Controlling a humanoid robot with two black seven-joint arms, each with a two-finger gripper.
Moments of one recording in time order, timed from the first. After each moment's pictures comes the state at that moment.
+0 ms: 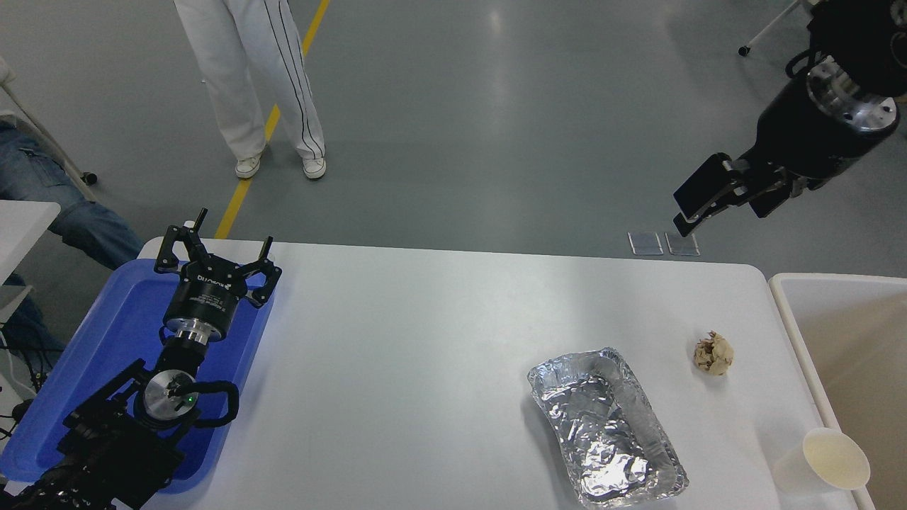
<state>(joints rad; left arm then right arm) -0.52 0.21 -0.98 -0.54 -0.09 -0.62 -0.36 2.35 -0.29 -1.45 1.28 -0.61 0.79 0.52</state>
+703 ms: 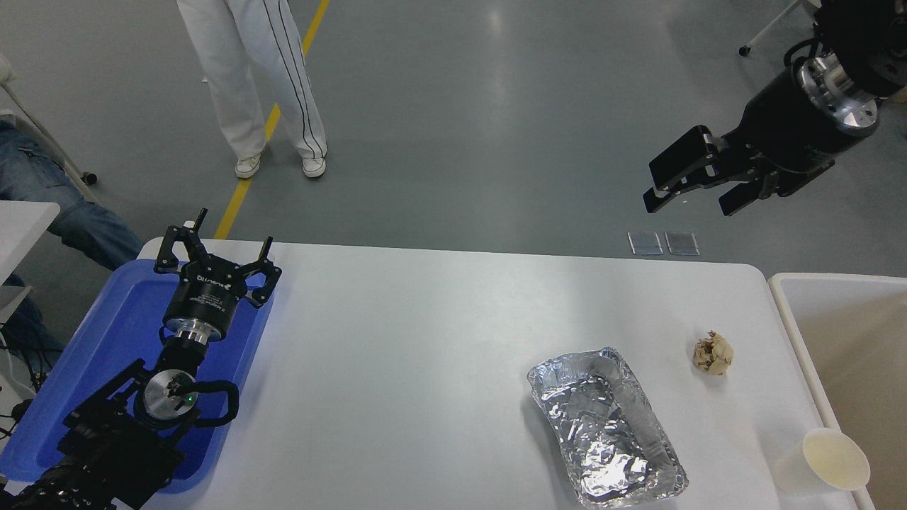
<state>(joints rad) -0.52 0.21 -0.98 -0.54 -0.09 -0.62 -0.36 2.34 -0.28 -1.53 1.26 -0.28 0.79 0.53</state>
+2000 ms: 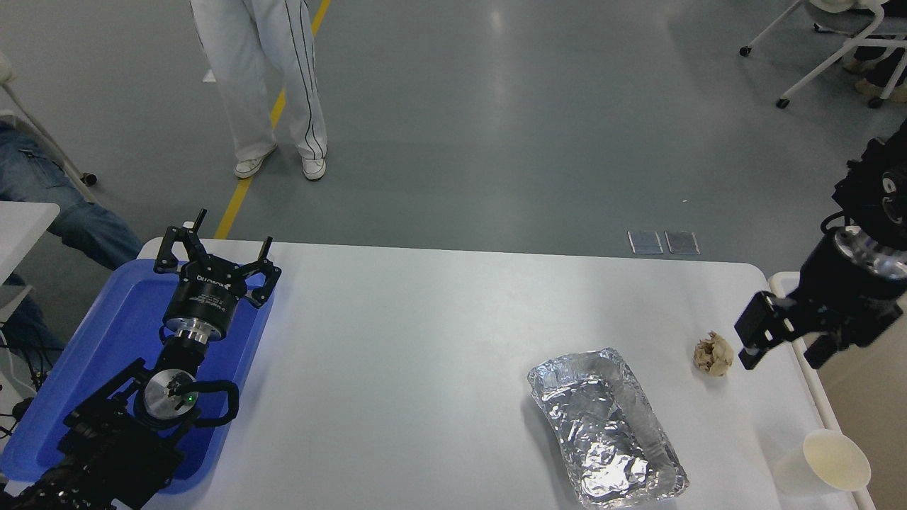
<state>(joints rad) -0.52 0.21 -0.98 -0.54 -0.09 -0.62 -0.36 1.94 -0.42 -1.57 1.23 -0.59 0.79 0.52</state>
